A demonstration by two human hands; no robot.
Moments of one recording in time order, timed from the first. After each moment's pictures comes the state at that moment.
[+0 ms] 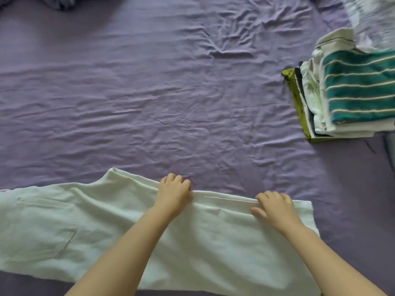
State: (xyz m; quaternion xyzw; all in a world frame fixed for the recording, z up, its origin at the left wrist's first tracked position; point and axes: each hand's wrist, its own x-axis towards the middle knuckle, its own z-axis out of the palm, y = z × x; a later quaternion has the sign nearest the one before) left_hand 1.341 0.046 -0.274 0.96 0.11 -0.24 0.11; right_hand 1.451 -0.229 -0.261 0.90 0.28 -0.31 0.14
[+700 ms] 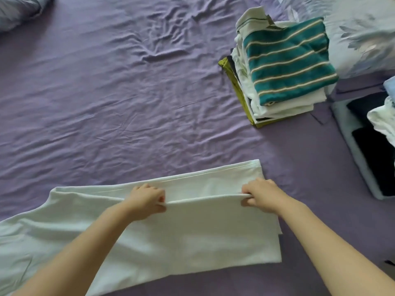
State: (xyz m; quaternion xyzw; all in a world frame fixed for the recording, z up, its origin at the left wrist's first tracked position) left_hand 1.406 -0.004 -0.249 0.91 -0.01 -0.39 0.11; right_hand 1.523 -0.316 -0.239 0.86 0.29 -0.42 0.02
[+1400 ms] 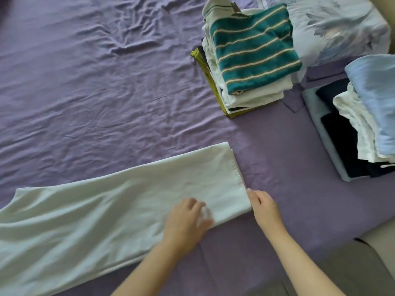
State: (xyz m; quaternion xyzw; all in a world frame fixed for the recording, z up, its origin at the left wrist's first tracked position) left_hand 1.370 -0.181 -0.260 0.96 -0.02 -0.09 0.25; right_hand 1.446 -0.398 -0.268 0.88 -0.12 -0.23 -0.40
